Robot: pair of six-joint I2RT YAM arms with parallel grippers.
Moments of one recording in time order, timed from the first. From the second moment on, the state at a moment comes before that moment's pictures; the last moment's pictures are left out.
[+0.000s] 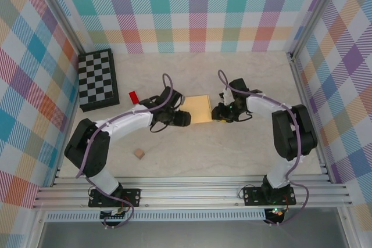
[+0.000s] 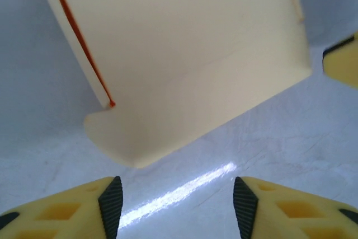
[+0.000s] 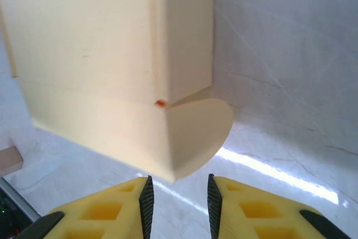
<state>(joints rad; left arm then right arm) -0.64 1.64 1.15 -0.51 0.11 -0.45 0.32 1.74 1.10 -0.57 -0.52 0.34</state>
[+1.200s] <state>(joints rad) -0.48 2.12 1.61 -0.61 0.23 -0.23 0.36 1.80 1.06 -0.38 -0.54 0.40</state>
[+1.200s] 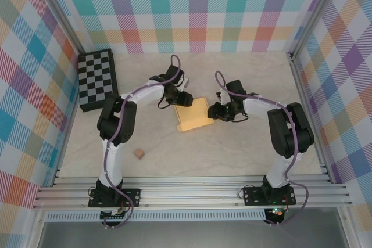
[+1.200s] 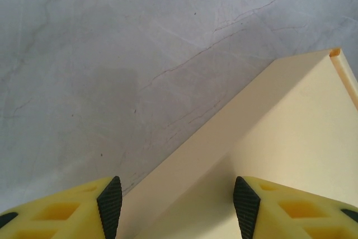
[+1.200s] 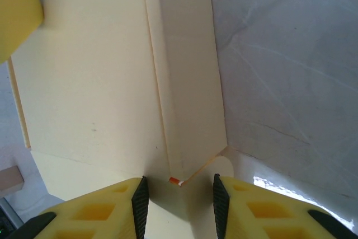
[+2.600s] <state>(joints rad) -0.48 2.06 1.50 -0.55 0.20 -0.46 0.33 1.79 0.97 -0.24 -0.63 0.38</state>
